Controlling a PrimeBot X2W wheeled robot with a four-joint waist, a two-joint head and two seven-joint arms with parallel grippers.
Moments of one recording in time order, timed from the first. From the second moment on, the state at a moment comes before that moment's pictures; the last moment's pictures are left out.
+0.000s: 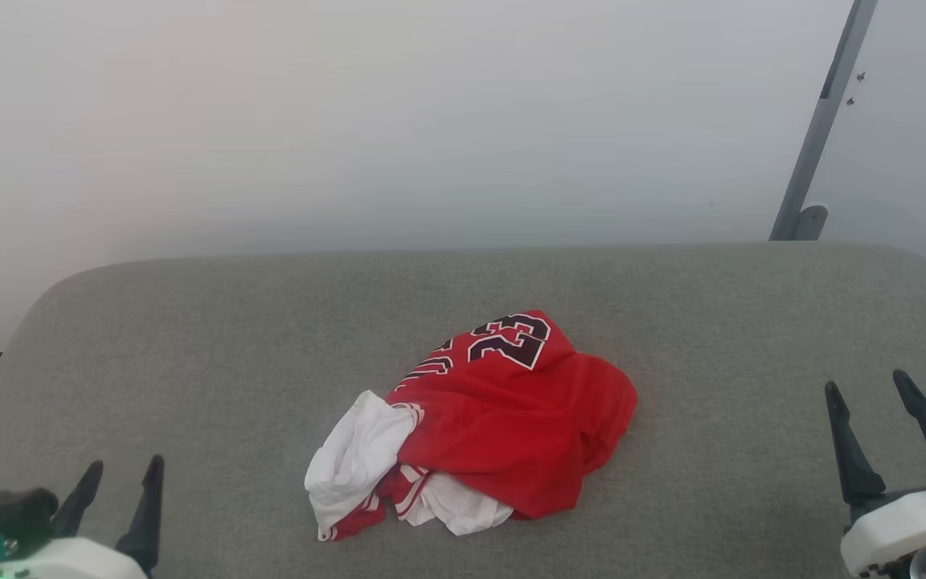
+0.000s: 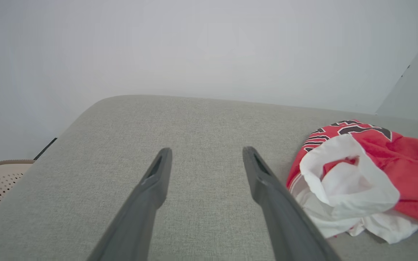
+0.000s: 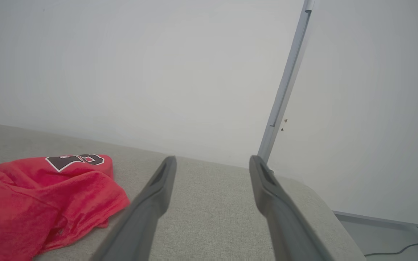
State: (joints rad) left arm 0.04 0.52 -0.17 0.23 -0.68 0.06 -0.14; right arm -0.01 -0.29 -0.06 0.21 0.14 0.13 -0.26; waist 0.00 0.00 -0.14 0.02
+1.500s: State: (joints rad) left arm -0.07 0.57 -0.35 -0.07 -0.72 0.01 0.21; right arm -0.02 -0.31 -0.01 0.20 0.15 0.13 -0.26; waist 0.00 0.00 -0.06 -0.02
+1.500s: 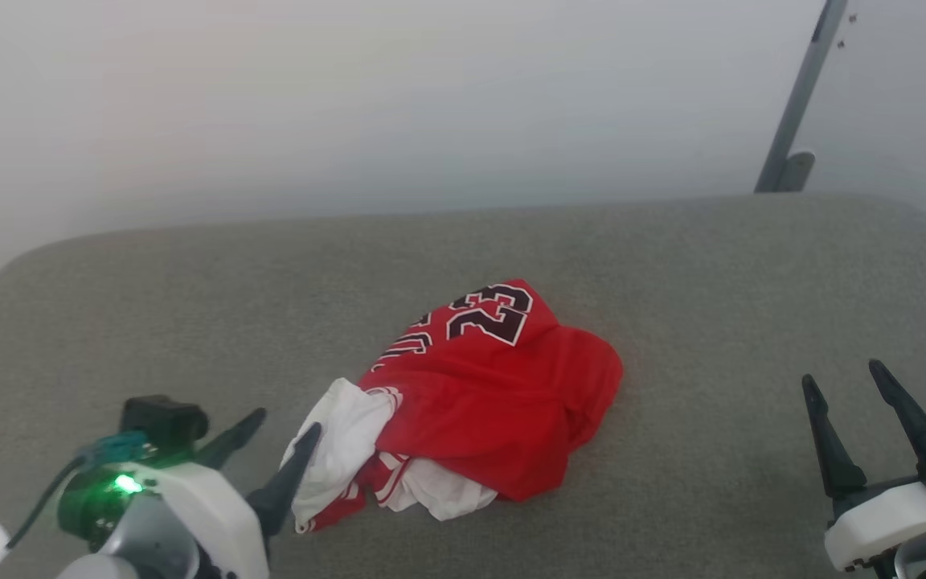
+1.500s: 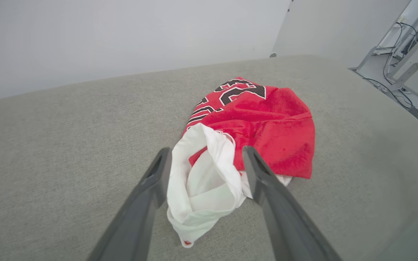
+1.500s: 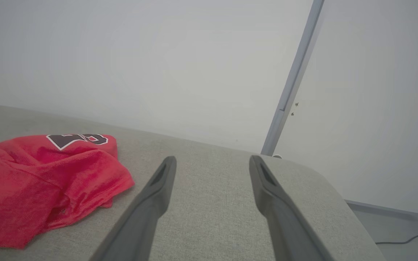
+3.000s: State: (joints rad) left arm -0.43 0.59 -0.35 0.30 -0.67 0.07 0.29; right arm -0.10 -0.34 0.03 0.20 0.19 0.13 -0.26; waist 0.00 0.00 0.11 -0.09
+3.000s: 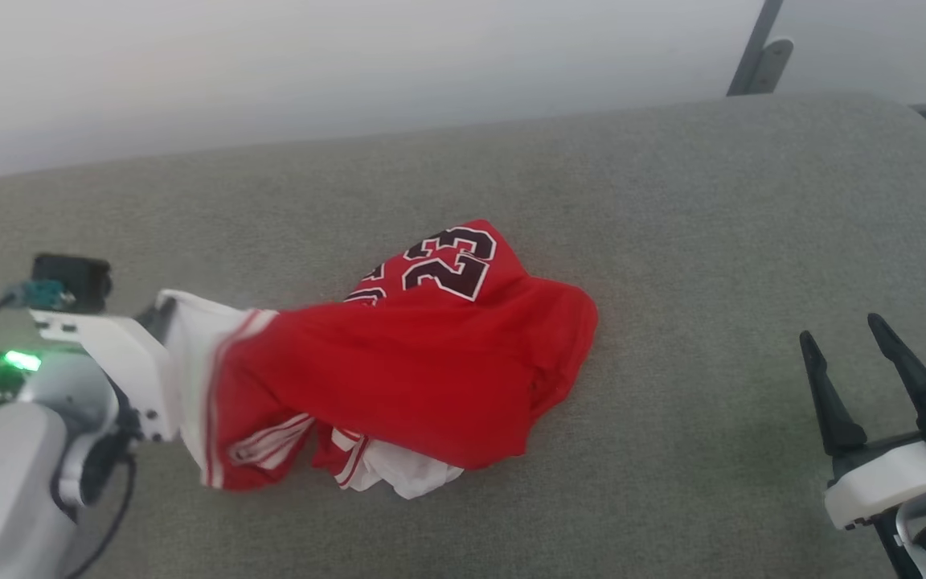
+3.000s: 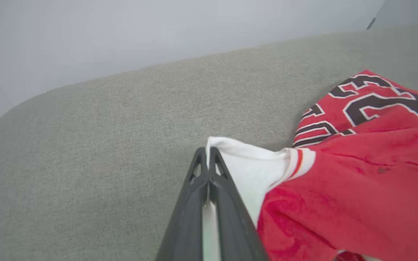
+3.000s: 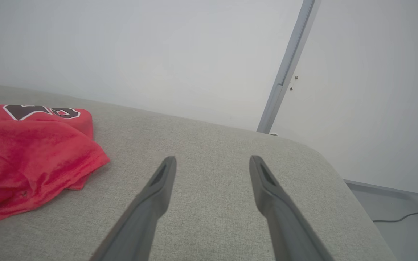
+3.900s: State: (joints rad) left arm -0.64 0.52 -0.35 0.87 -0.67 0.07 0.29; right arm -0.17 -0.38 0.07 0.21 0.21 0.13 -0.26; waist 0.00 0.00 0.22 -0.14
